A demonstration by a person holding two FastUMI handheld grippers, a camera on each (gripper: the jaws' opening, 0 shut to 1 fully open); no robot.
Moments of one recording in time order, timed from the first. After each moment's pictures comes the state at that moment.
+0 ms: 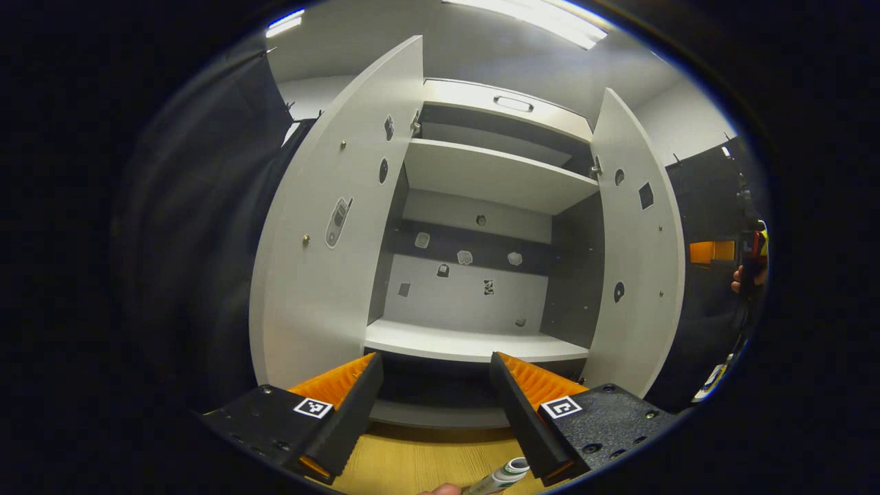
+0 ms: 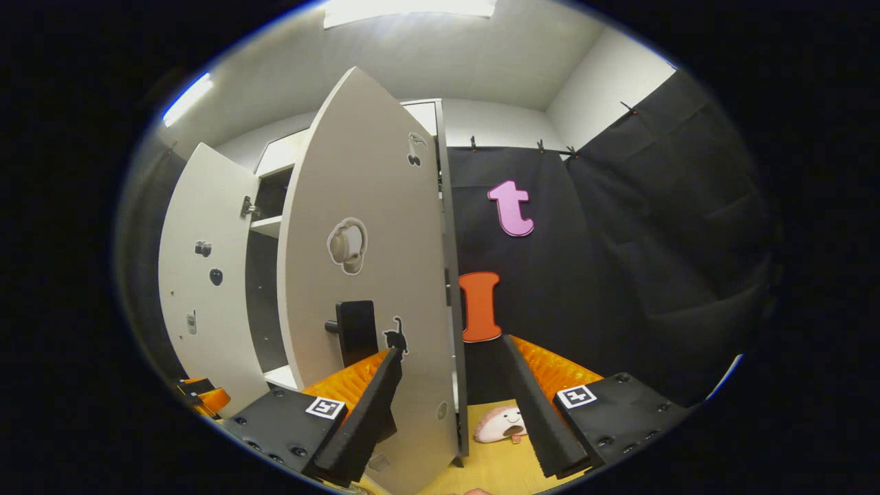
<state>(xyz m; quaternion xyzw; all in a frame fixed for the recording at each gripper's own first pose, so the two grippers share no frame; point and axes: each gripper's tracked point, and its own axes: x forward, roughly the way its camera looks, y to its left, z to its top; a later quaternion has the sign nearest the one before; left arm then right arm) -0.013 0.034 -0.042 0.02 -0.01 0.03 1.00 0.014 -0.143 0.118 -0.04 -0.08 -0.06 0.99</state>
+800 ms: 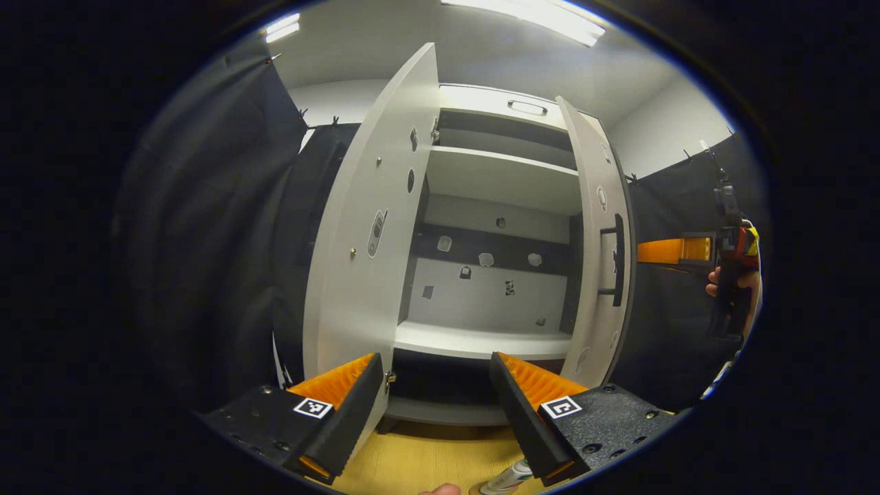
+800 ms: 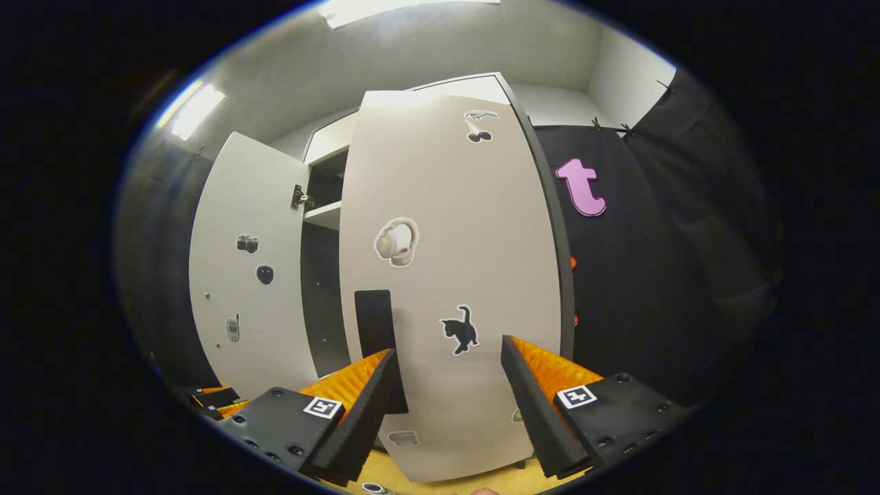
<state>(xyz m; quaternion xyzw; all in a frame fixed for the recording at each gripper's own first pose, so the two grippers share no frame) -0.036 0.064 -0.033 0.04 -0.01 0.08 1.00 0.077 -0.049 0.088 -0.03 -0.04 0.05 1.00</state>
